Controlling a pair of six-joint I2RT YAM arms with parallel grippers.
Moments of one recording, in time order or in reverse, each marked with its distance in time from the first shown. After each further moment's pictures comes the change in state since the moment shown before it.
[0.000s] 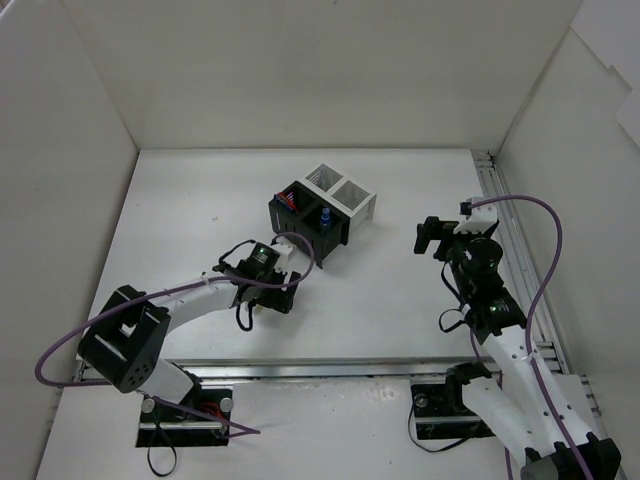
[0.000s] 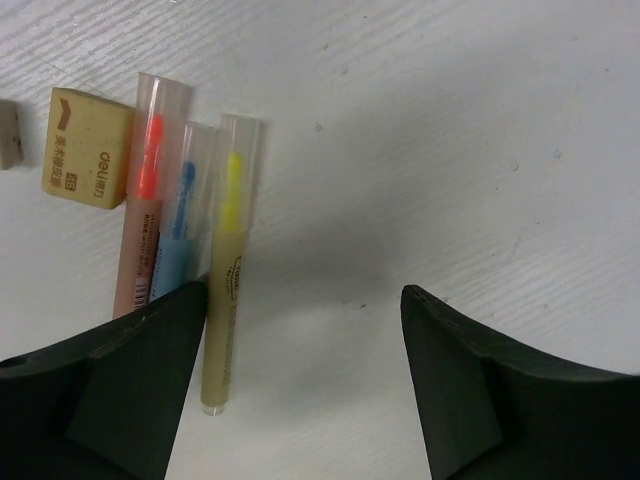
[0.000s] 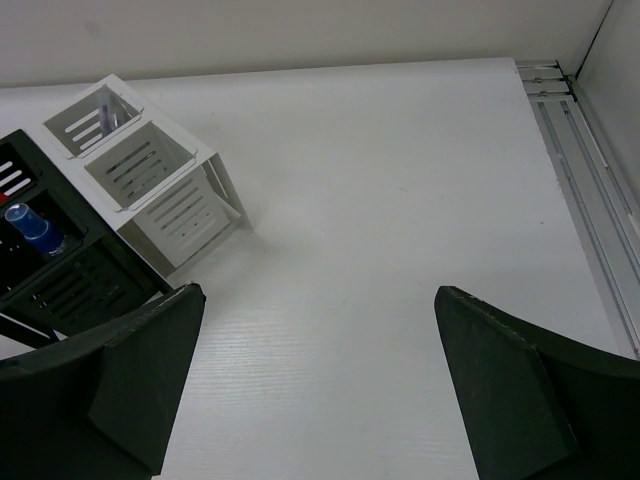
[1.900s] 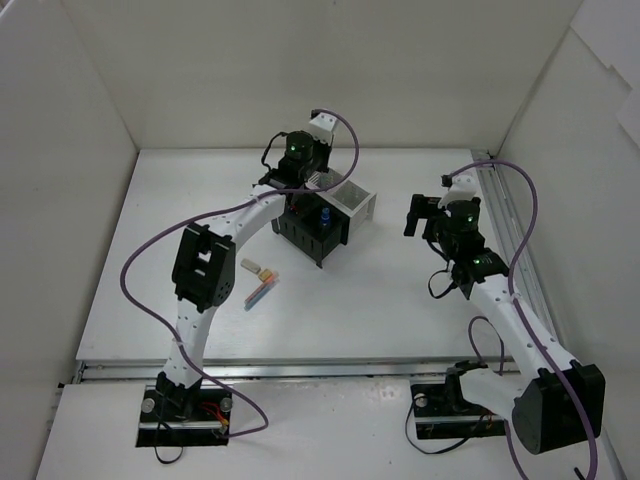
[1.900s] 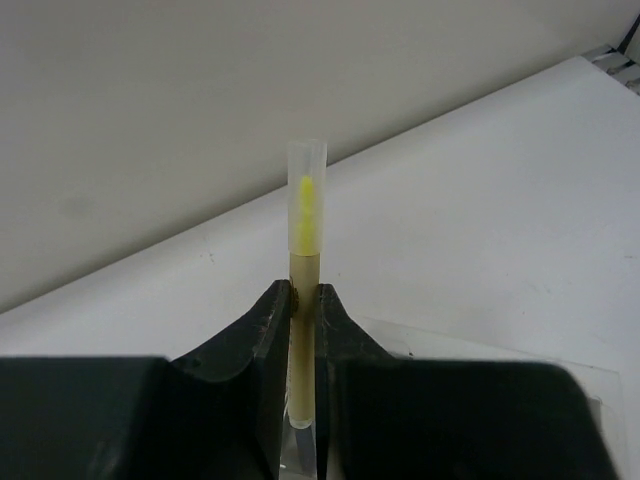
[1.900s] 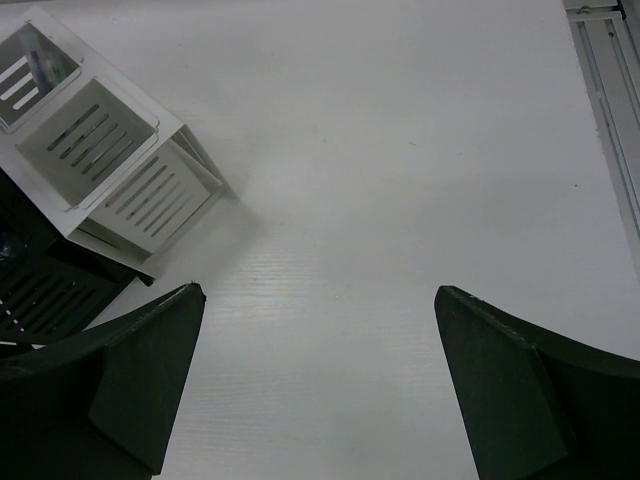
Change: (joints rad) left arm 0.087 0.708 1.168 0.423 -0.091 0.265; right arm -0.013 0.344 0.198 -0.074 -0.007 0.037
